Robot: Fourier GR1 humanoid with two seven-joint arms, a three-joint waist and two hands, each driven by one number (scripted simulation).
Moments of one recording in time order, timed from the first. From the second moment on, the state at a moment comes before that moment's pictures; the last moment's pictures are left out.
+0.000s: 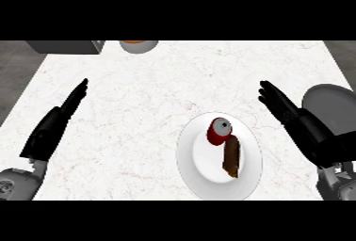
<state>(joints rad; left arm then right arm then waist) -0.18 0.55 -0.27 -1.55 0.06 0.13 0.07 -0.17 -0.50 0.27 -1.71 -0.36 0.05 0.13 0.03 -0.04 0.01</state>
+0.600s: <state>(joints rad) 0.02 0.25 -0.15 -1.45 0.30 0.30 0.13 -0.07 -0.34 0.33 -1.70 -0.04 -0.29 -0.07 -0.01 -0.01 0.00</state>
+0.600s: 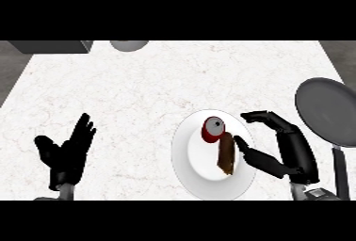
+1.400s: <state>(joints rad) 0.06 0.16 -0.14 -1.42 0.32 0.30 0.09 -0.04 -0.12 0.49 -1.76 0.79 -0.54 0.42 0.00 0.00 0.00</state>
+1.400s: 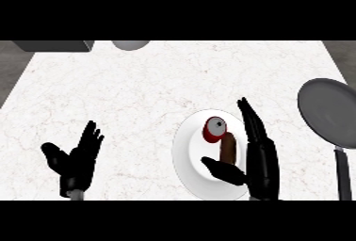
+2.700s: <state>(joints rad) 0.05 0.15 -0.10 -1.42 0.30 0.27 0.10 -0.56 -0.09 0.32 -1.34 0.70 0.41 0.87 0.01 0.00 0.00</state>
